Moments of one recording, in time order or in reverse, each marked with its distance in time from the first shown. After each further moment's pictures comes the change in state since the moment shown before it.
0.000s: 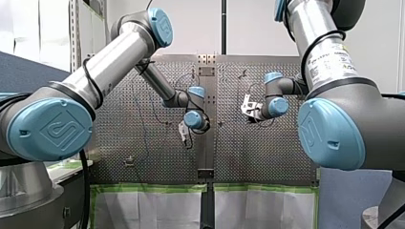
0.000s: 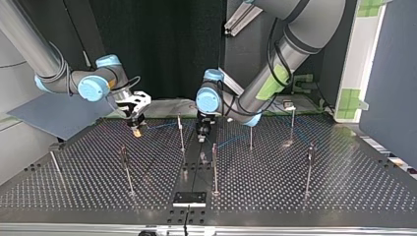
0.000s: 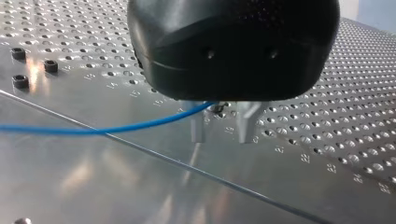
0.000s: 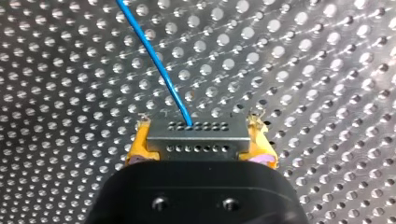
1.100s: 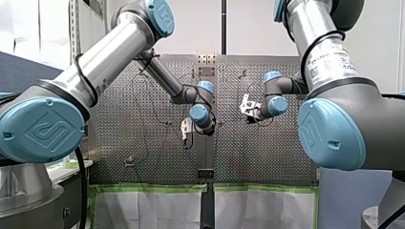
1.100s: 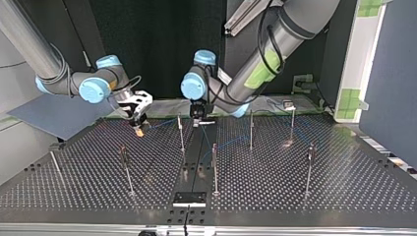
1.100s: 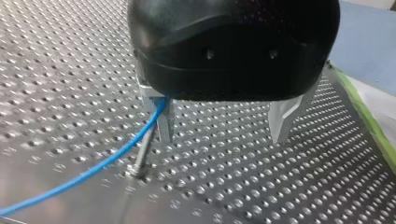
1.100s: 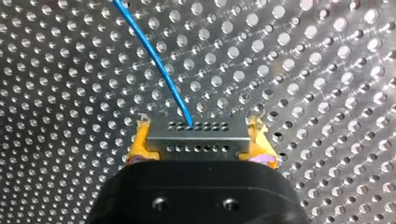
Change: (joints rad) left arm -0.095 0.064 -0.061 -0.176 -0.098 0.091; right arm 0.009 0.004 -0.015 0.045 -0.016 0.000
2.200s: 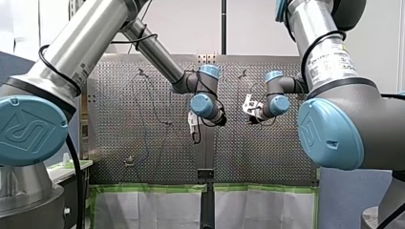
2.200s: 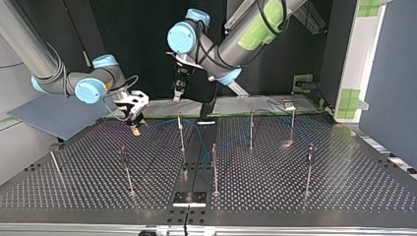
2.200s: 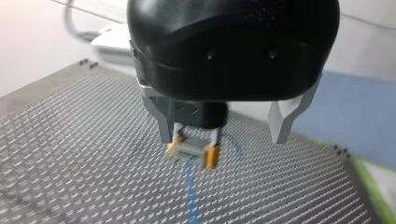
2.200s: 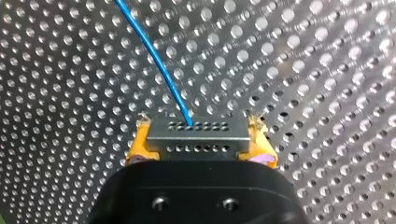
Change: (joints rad) left arm -0.172 0.194 -0.241 0.145 -0.018 -0.025; right arm -0.022 -0.006 0.002 0.027 0.000 0.030
